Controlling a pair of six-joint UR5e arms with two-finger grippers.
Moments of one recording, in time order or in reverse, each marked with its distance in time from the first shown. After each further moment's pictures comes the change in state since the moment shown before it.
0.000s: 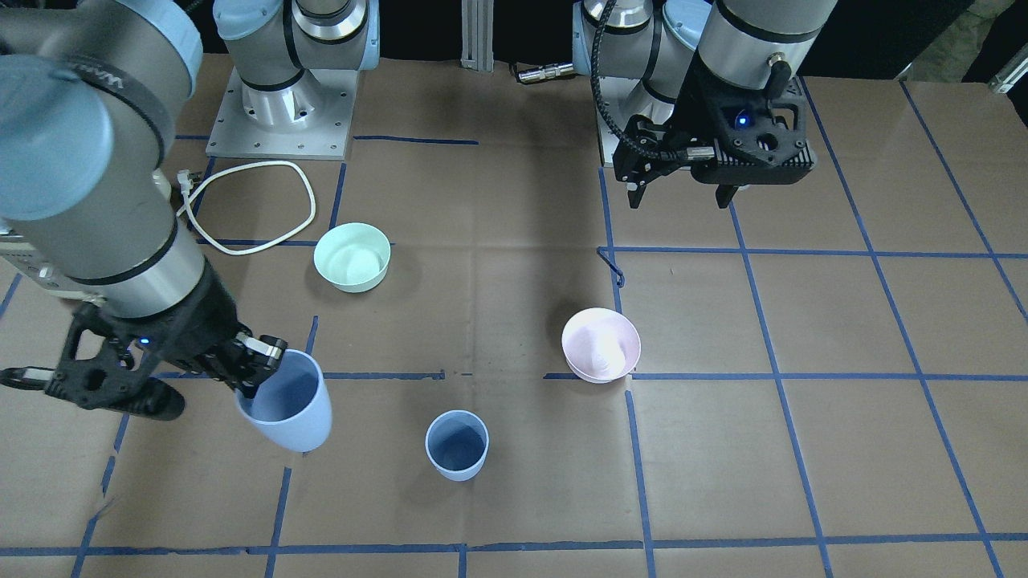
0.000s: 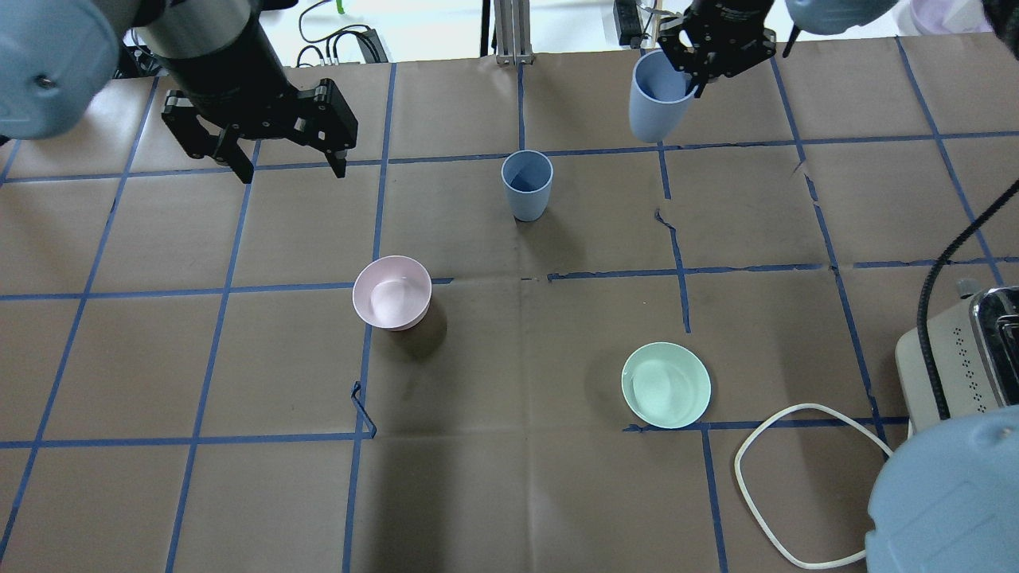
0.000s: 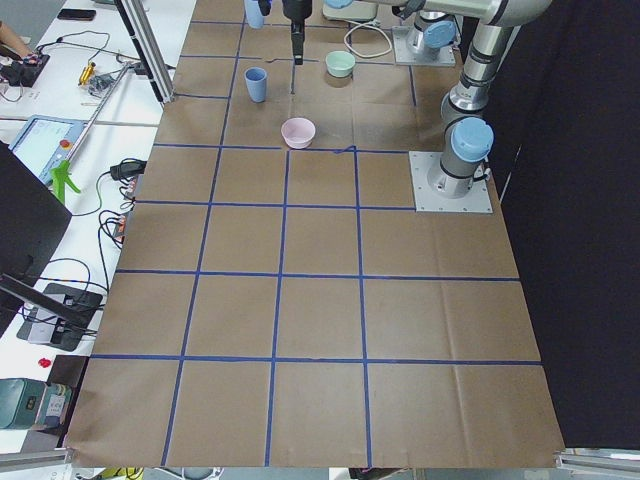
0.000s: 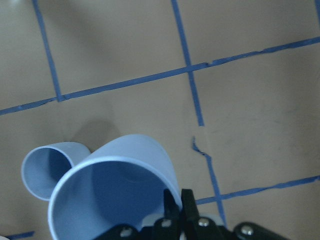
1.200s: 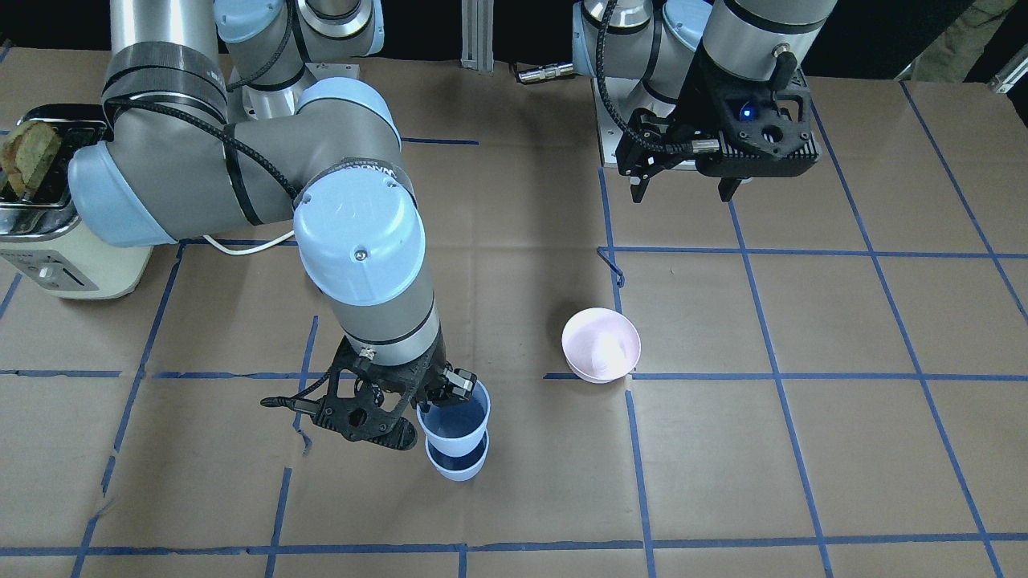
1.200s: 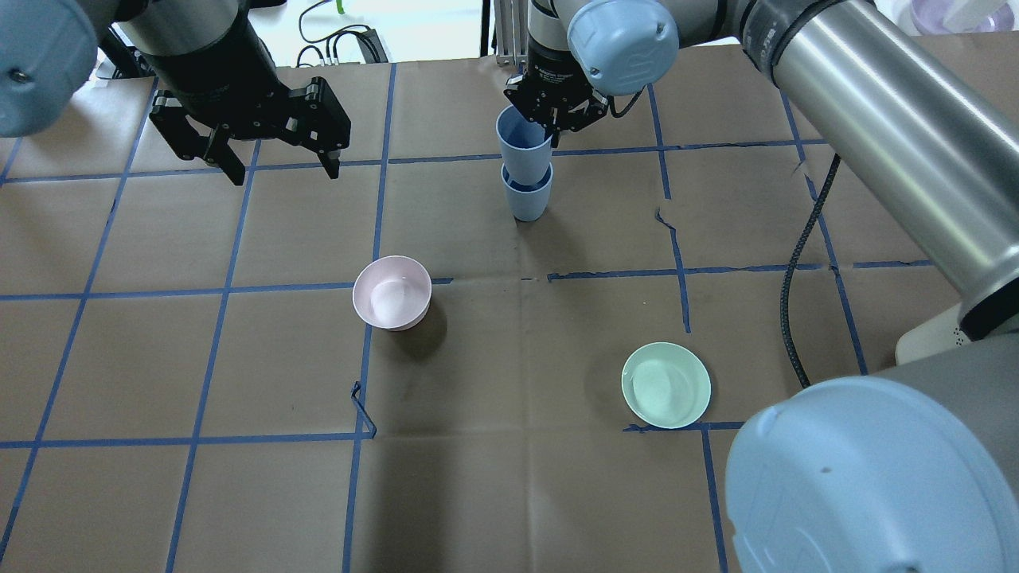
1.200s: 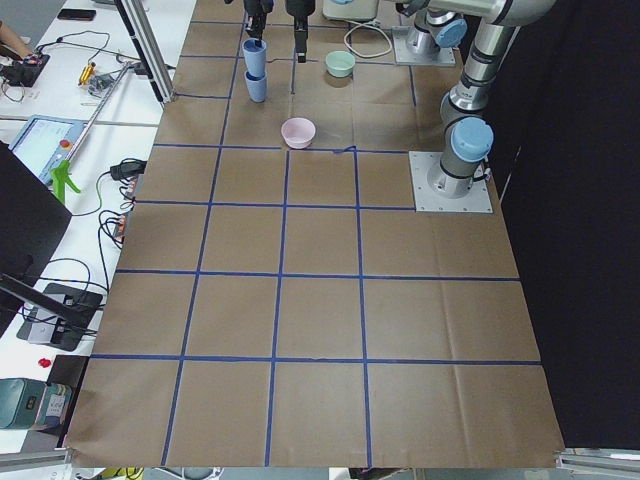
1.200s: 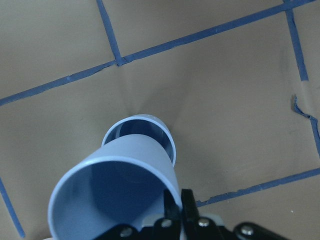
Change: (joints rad) left arm -0.002 0.006 -0.001 -0.006 0.000 -0.004; right arm 0.181 0.150 -0.048 -0.042 0.003 0.250
